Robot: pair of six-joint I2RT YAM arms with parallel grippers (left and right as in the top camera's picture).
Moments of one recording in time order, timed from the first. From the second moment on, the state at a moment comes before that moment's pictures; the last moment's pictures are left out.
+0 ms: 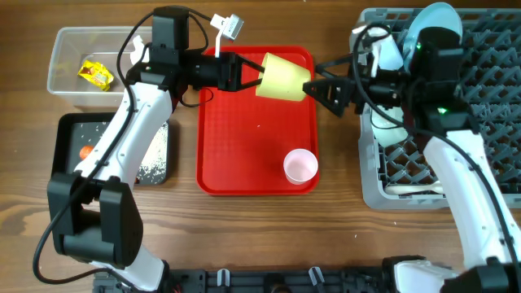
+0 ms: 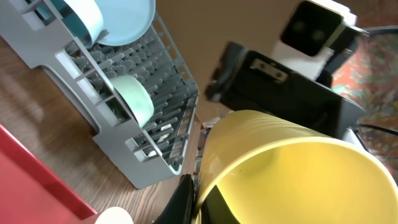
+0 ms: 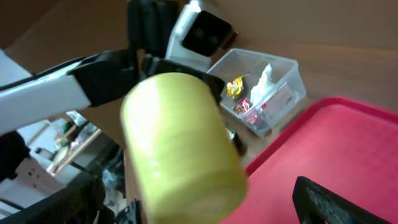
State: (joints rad) left arm -0.20 1.77 1.40 -0.30 1.36 -0.41; right arm 0.08 1.42 1.17 -0.23 -1.15 0.20
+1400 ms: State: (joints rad) left arm -0.21 1.77 1.40 -0.27 1.38 -0.41; right arm 0.21 1.49 1.17 -0.12 -1.16 0.32
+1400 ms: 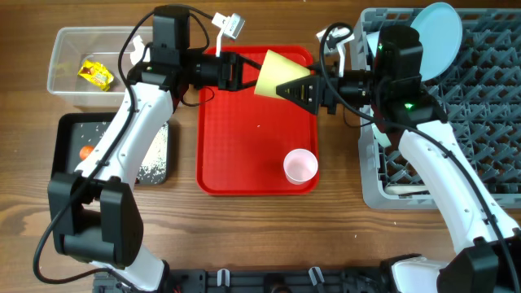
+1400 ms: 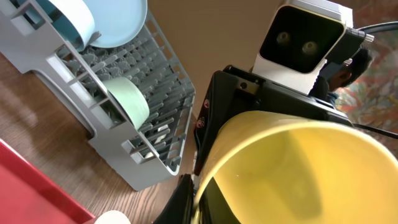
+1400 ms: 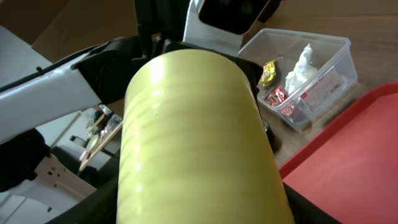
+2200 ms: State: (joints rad) left arm -0.21 1.77 1.40 -0.27 1.35 -0.42; right arm 0.05 1.49 1.17 -0.15 -1.15 0.34
